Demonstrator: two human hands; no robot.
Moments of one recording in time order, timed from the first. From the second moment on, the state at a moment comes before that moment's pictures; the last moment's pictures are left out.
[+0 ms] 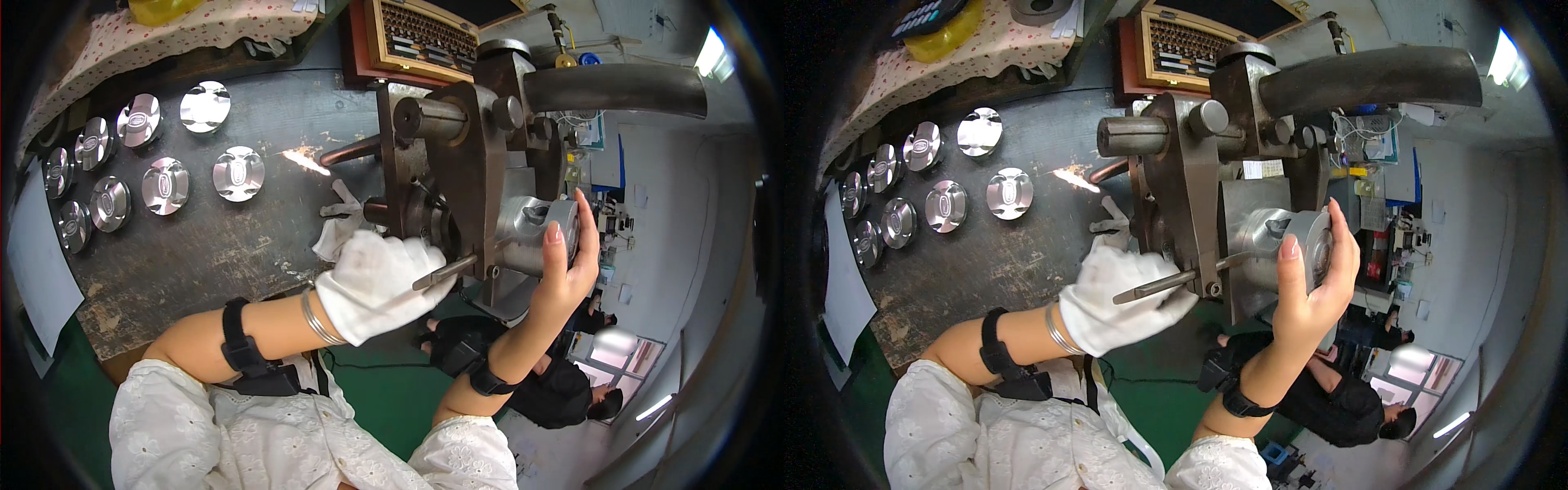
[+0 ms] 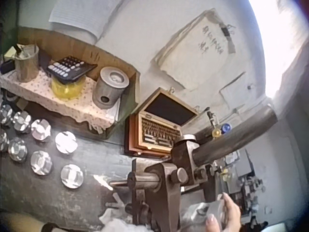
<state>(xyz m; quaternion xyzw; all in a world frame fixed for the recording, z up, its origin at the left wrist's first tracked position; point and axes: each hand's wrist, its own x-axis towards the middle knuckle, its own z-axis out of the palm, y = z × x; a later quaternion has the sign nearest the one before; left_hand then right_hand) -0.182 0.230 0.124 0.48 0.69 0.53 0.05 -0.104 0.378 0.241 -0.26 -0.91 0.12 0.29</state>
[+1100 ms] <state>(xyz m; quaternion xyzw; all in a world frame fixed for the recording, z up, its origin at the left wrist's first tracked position) -0.189 0.228 0.111 0.45 0.77 0.45 -0.04 -0.105 0.375 0.238 -0.25 -0.91 0.11 0.30</state>
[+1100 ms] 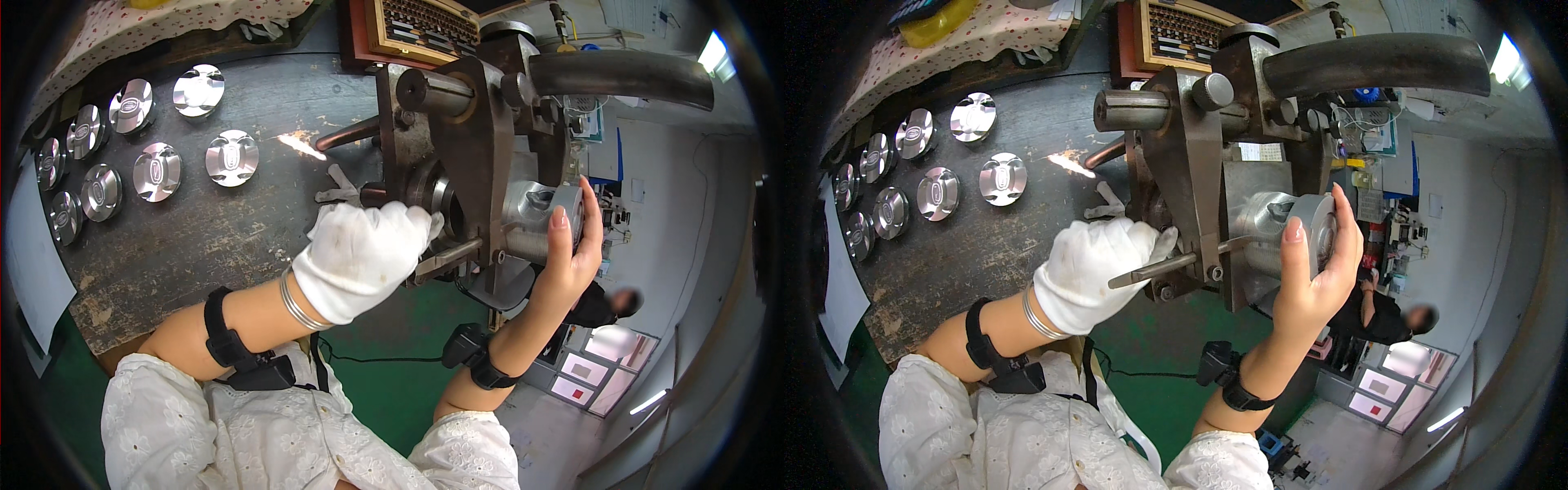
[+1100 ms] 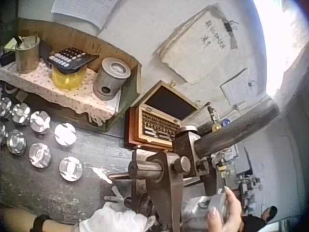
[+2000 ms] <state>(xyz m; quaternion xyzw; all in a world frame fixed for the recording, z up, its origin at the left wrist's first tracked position) -0.153 0.201 0.159 0.56 0.69 0.46 -0.03 -0.104 0.378 0.237 -0.24 -0.92 0.11 0.29</state>
